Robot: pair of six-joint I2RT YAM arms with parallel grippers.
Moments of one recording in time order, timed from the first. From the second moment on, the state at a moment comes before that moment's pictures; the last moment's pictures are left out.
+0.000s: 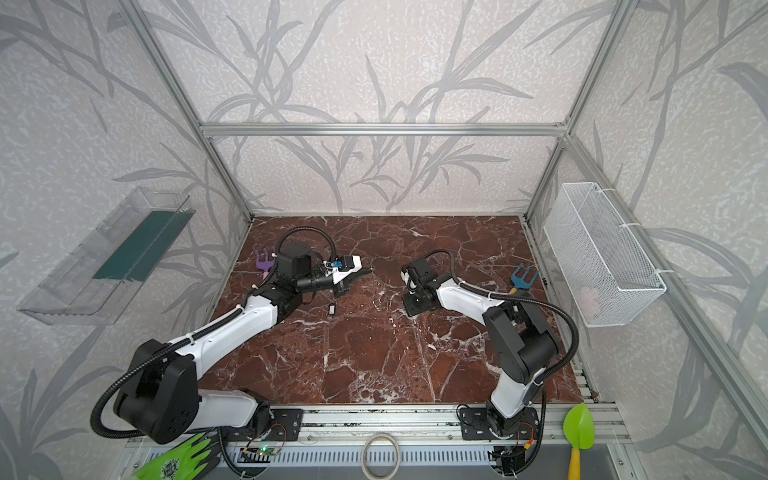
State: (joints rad) left arm -0.41 1.36 0.85 0.20 0.77 0.61; right arm 0.56 1.67 1.02 -0.43 -0.11 0.14
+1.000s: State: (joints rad) left arm -0.50 1.39 0.93 0.21 0.64 0.68; right arm 0.53 1.16 0.87 -0.16 -0.49 -0.28
